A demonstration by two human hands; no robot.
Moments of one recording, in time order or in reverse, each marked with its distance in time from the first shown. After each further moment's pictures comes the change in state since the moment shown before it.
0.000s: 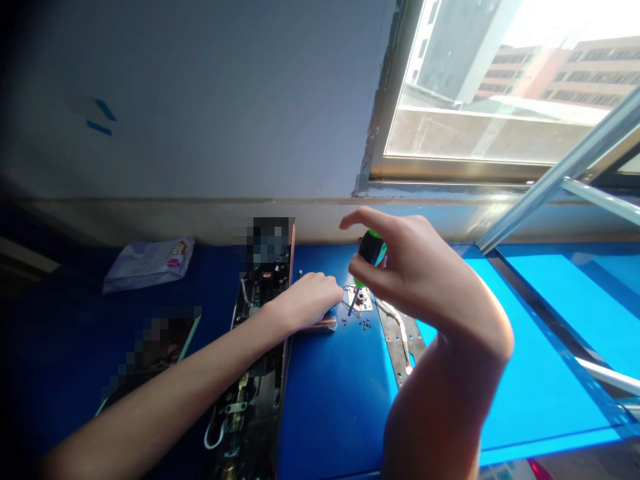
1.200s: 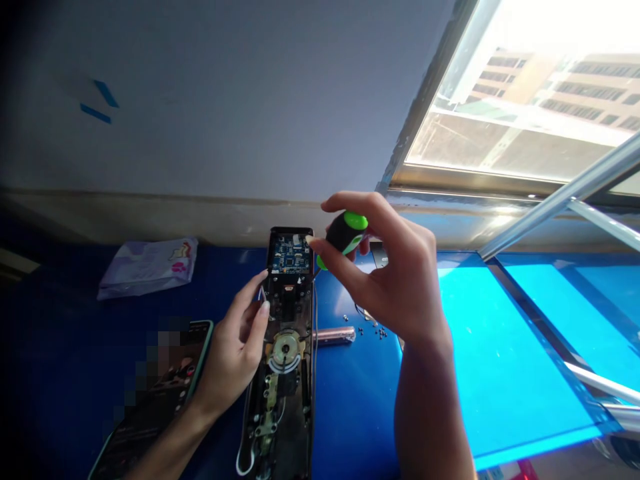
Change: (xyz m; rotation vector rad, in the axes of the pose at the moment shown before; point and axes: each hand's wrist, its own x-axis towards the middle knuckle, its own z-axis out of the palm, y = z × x) left_hand -0.120 -0.029 0.070 -0.979 0.910 -0.549; right_hand 0.035 -0.048 0.053 0.192 0.399 -0.134
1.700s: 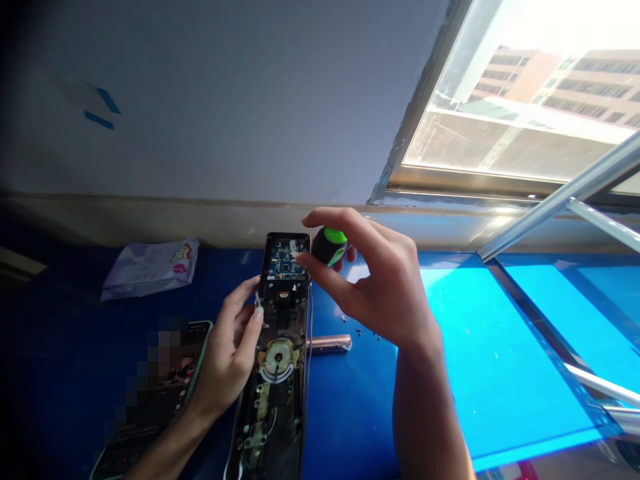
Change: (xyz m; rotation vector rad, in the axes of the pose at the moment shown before) left_hand -0.006 0.000 -0.002 -0.021 0.032 -0.074; right_hand 0.000 0.009 0.004 0.055 -0.025 -0.152
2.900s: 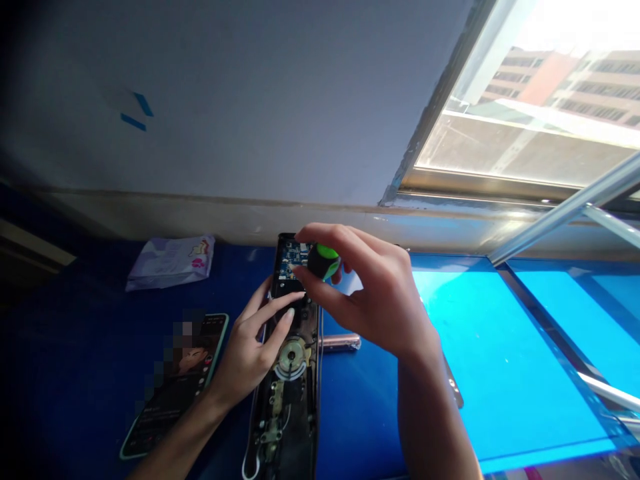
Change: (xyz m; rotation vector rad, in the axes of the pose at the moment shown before) left_hand 0.004 0.012 -0.006 0.122 -0.114 0.134; right_hand -0.003 -0.014 0.013 -0.025 -0.040 -0.081
